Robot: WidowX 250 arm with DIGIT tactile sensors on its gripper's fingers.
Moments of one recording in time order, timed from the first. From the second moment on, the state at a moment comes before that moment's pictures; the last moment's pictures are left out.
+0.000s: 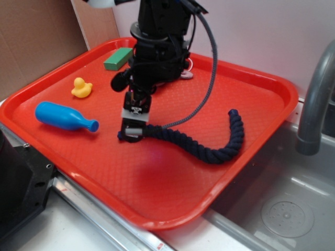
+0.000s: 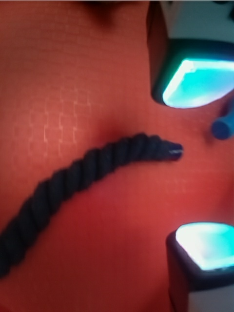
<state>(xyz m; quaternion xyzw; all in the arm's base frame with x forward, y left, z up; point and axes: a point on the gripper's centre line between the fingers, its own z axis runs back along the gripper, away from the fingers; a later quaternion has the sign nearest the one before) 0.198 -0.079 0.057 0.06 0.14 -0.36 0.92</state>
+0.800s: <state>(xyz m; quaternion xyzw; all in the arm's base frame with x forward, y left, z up) 0.192 -0.065 0.014 0.06 0.18 -0.33 0.93</state>
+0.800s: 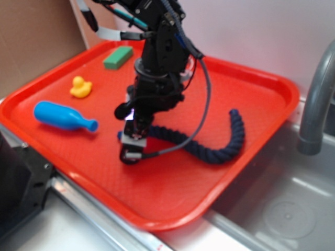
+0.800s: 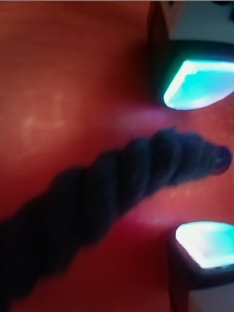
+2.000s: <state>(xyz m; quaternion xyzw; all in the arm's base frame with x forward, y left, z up) 0.186 -0.085 0.131 0.05 0.01 -0.03 1.00</state>
